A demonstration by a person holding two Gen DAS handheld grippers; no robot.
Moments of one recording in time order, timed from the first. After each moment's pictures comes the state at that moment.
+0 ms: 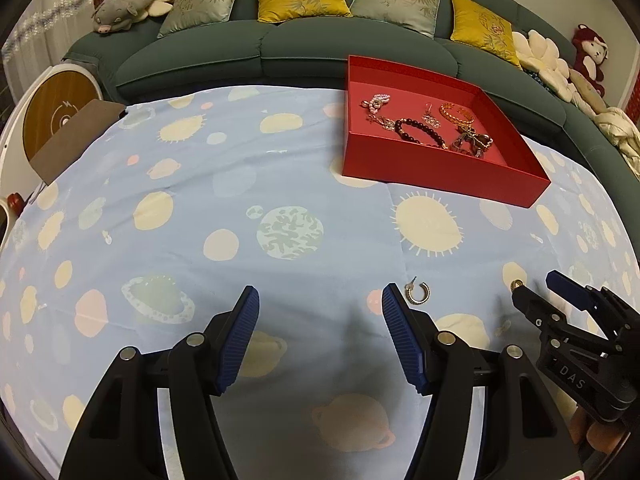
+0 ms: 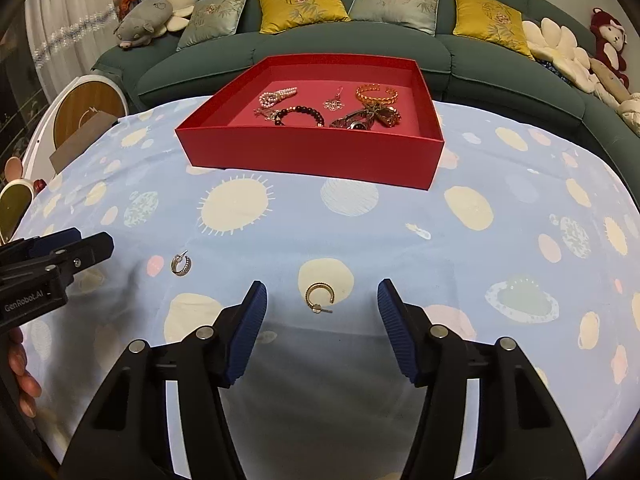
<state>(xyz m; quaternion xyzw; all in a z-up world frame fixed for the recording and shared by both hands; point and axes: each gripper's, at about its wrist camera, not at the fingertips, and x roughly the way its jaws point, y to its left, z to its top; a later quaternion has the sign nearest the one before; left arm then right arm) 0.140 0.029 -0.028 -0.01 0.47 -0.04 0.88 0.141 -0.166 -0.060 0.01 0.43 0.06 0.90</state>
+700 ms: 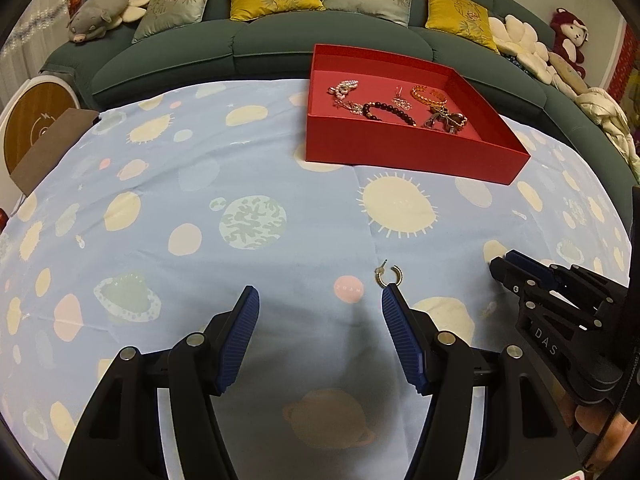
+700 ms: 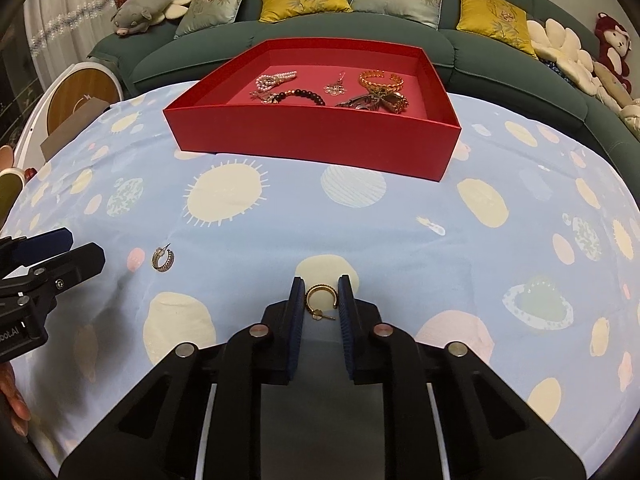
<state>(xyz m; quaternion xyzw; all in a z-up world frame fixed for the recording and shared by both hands) 0.137 0.009 -0.039 0.01 0.47 -0.08 0.88 0.150 -0.160 -0.075 0.00 0.44 0.06 0.90</state>
